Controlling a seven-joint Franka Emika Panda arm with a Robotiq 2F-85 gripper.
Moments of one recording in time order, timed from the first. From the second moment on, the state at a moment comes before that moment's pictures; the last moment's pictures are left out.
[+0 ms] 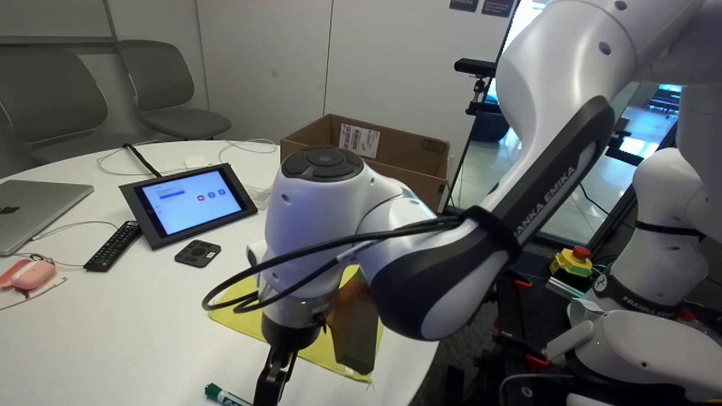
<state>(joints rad) 0.49 0.65 0.16 -1.76 -0.21 2.52 0.52</state>
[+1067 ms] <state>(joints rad) 0.63 0.99 0.01 -1.41 -0.13 2.58 0.55</state>
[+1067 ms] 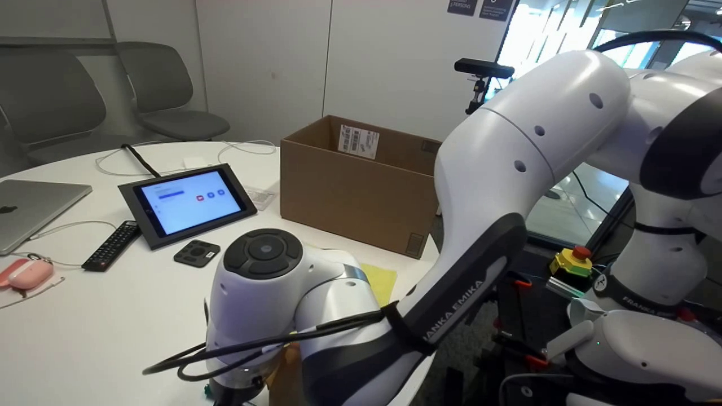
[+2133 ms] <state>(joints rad) 0.65 1.07 -0.02 -1.27 -0.11 2.46 0.58</state>
